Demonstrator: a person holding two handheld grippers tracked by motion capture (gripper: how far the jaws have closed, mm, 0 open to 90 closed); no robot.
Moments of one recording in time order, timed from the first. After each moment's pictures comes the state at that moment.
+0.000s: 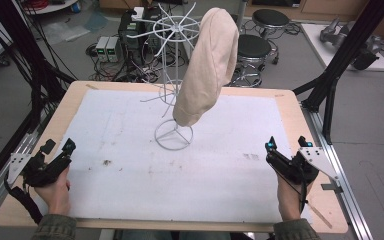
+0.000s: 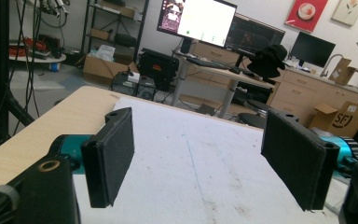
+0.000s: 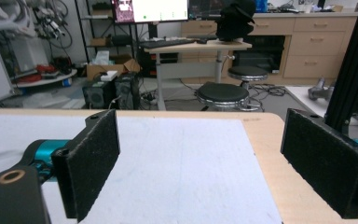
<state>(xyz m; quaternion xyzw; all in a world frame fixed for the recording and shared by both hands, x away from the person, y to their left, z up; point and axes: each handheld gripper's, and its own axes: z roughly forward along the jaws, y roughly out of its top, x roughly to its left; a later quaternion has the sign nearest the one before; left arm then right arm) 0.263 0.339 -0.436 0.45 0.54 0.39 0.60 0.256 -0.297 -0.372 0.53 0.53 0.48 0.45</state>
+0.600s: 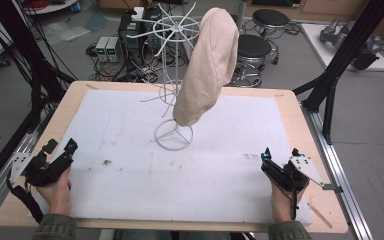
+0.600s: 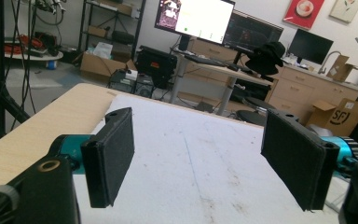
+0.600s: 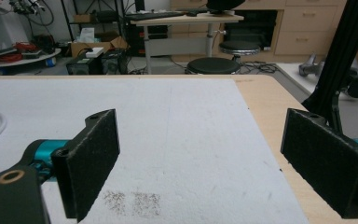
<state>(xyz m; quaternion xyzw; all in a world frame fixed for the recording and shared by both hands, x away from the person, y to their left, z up) 0.265 0.337 -0.438 0.46 0.54 0.39 0.60 0.262 -0.302 -0.424 0.56 0.54 0.45 0.44</state>
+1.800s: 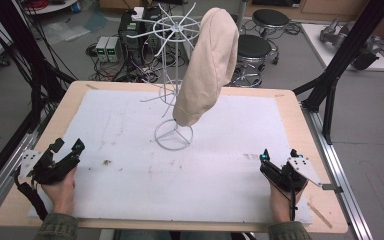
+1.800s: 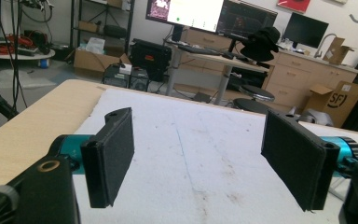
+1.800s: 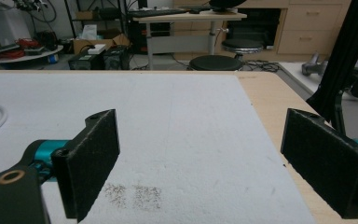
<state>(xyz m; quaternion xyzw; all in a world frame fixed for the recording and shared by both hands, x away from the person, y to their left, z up) 0.272 0.327 -0.440 0.49 0.52 0.39 0.58 0.262 -0.300 -0.429 0.55 0.55 0.45 0.44</state>
